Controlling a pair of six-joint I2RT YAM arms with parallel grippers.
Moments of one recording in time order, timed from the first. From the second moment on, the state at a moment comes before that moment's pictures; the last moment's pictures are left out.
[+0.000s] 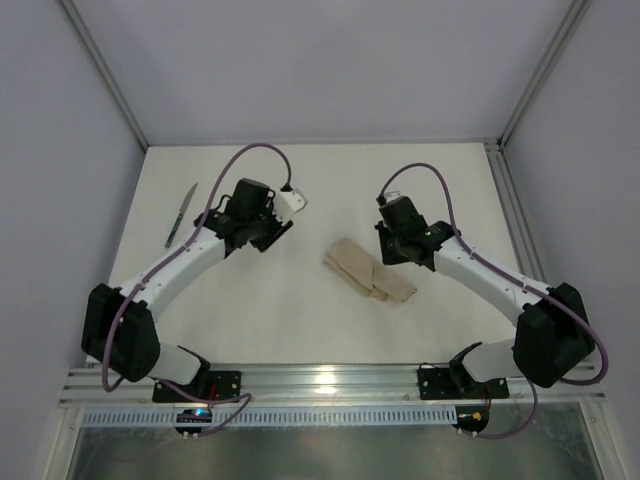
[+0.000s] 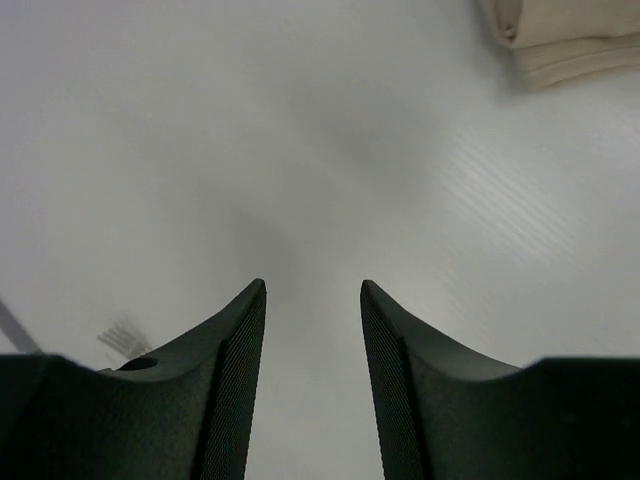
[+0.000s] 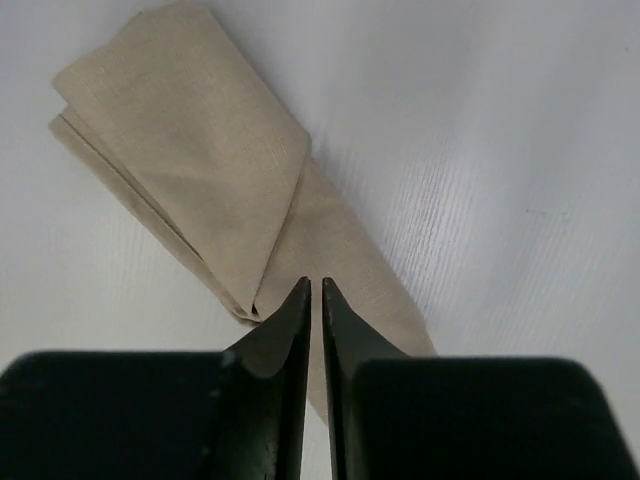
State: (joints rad) left arm -0.47 1.40 1.10 -0.54 0.02 0.46; right arm 0.58 1.37 1.01 -0.58 0.16 0.31
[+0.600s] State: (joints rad) left arm -0.63 1.87 1.39 -0.45 0.30 0.29; right arm 0.66 1.34 0.61 -0.28 0.09 0.51
